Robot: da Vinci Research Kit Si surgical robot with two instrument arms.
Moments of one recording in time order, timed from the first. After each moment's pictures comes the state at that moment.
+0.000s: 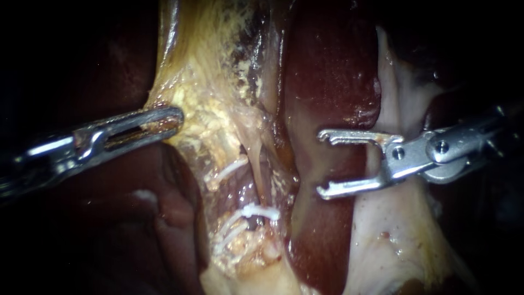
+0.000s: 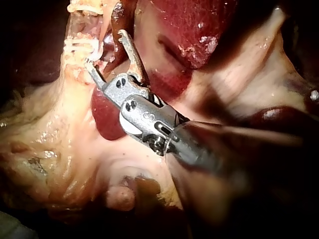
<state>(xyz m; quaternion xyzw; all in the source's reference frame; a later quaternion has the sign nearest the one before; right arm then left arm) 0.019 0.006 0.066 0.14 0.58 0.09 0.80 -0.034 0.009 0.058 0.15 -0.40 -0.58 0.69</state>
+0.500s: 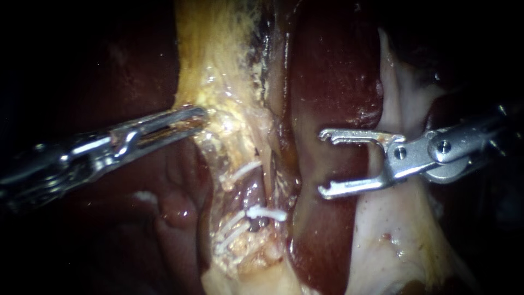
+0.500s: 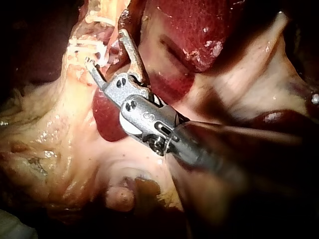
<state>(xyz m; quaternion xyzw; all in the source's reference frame) 0.019 0.006 0.066 0.14 0.58 0.08 0.80 -0.039 0.008 0.068 0.16 -0.39 -0.57 0.71</state>
